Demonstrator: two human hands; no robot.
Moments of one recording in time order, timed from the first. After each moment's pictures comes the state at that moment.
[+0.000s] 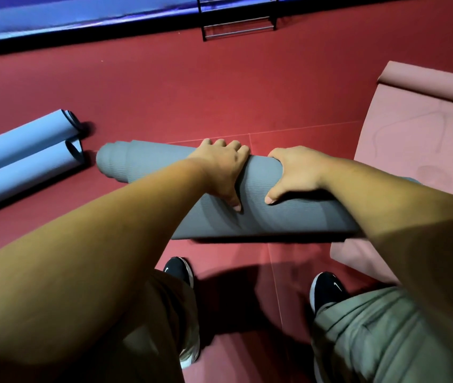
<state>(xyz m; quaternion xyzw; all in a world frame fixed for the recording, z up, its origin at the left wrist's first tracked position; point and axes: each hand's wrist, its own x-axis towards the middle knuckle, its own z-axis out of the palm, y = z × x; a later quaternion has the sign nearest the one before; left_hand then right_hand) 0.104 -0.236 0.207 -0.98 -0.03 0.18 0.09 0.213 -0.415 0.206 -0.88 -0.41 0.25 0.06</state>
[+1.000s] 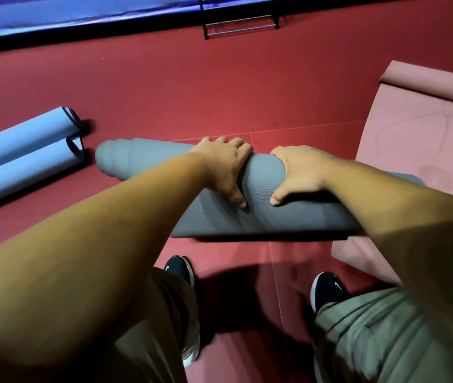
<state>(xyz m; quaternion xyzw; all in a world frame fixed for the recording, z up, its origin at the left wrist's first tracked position) 0.105 -0.231 0.212 -0.98 -0.04 0.19 0.06 0.215 -0.413 0.201 -0.88 -0.43 0.22 0.01</state>
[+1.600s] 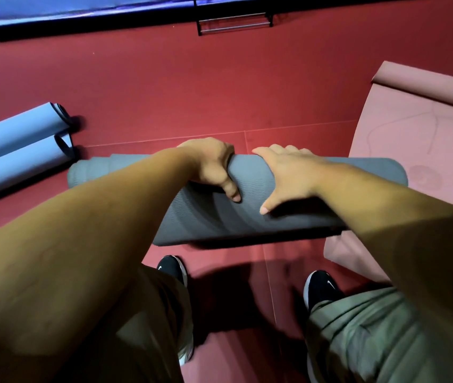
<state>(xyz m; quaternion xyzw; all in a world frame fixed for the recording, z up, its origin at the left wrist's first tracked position) 0.112 -0.215 0.210 -0.96 -0.12 0.22 -0.10 0.208 -0.411 0.187 -0.86 -0.47 0.19 -0.04</state>
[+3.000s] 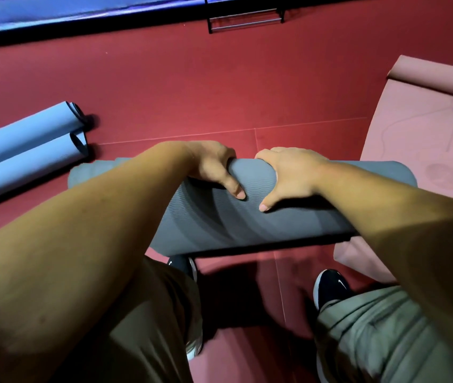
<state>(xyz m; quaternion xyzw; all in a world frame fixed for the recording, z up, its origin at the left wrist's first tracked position) 0.099 -0.202 0.217 -0.94 -0.11 0.29 -0.14 0.199 -0.399 0.189 -0.85 -0.48 0.21 0.00</state>
